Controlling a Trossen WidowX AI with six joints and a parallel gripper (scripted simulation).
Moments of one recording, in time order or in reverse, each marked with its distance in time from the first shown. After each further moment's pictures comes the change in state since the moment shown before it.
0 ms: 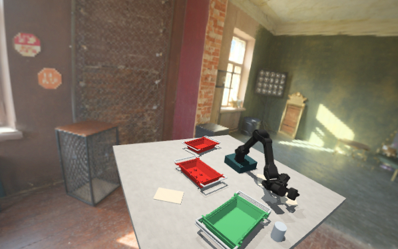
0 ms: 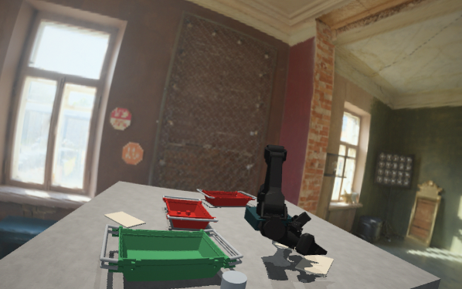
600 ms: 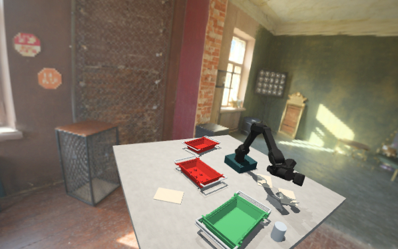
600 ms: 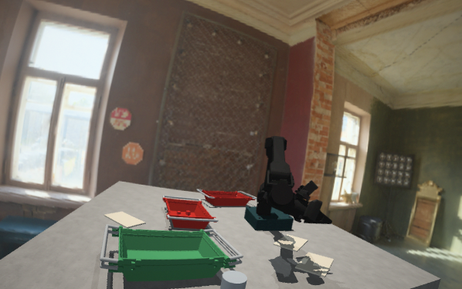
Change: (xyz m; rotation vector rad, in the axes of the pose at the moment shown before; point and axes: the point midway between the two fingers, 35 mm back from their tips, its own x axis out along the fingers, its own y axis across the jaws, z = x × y) arm -0.028 -0.038 0.091 0.011 -0.001 0.005
